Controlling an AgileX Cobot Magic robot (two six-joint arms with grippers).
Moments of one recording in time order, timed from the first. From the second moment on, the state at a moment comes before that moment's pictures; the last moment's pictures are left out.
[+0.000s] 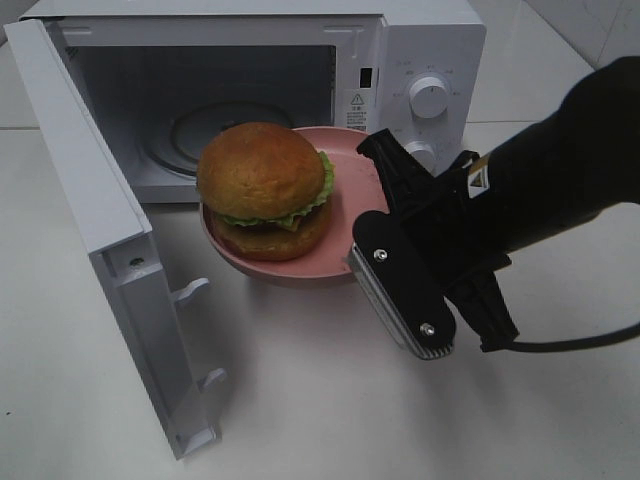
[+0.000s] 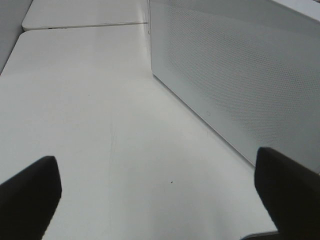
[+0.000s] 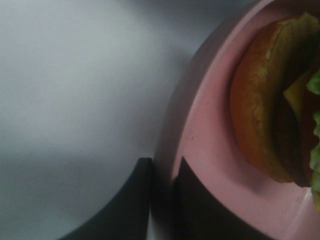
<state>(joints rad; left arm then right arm) 0.03 0.00 -0.50 -0.16 1.05 0.13 0.67 1.49 -0.78 0.16 0.26 -1.70</state>
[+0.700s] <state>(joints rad) 0.03 0.00 -0.50 -0.16 1.05 0.13 0.67 1.17 -0.51 0.16 0.26 -1.62</state>
